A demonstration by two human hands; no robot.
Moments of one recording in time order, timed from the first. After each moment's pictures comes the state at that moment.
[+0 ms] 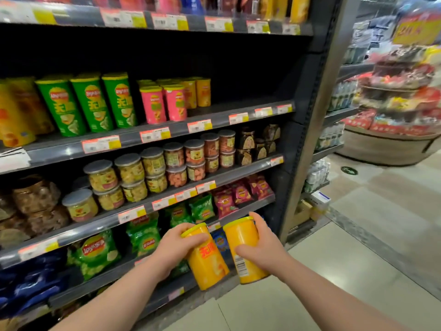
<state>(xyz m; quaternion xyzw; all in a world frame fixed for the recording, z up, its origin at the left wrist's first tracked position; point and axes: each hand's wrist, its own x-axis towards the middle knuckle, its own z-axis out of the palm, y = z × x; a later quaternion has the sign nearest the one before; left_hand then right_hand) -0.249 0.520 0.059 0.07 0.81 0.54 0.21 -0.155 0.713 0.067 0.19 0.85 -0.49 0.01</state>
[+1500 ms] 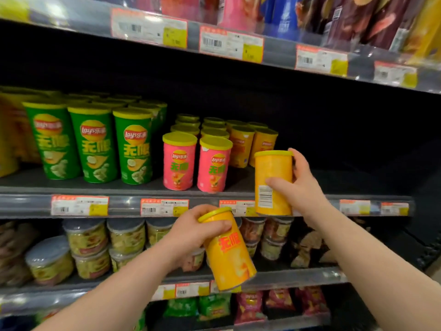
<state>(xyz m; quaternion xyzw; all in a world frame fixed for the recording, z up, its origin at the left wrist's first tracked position) -0.533 0.625 0.149 0.04 0.73 0.68 0.09 -0.554 0.840 0.219 0.00 0.85 -0.50 -0.16</state>
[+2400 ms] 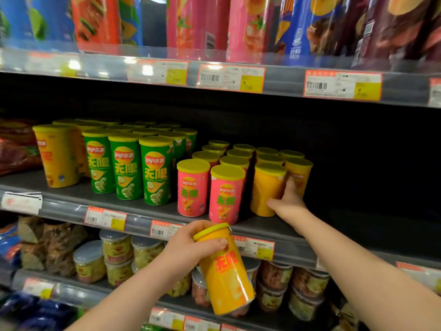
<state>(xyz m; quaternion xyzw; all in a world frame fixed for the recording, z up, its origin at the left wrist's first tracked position) -0.536 0.642 0.173 -0.05 0.73 0.68 -0.04 -0.692 0.834 0.204 -0.06 0.89 -0.45 -0.05</state>
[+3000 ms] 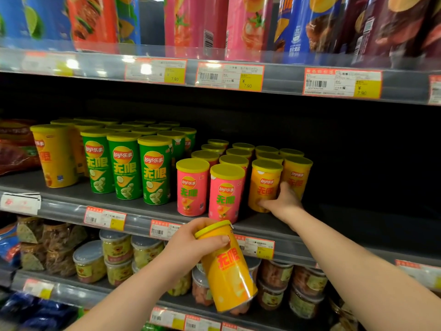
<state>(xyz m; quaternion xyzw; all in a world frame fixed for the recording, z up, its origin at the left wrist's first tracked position) -0.535 0.647 0.178 -0.04 0.72 0.69 -0.04 -0.695 0.827 0.199 -0.04 0.91 -0.40 -0.05</state>
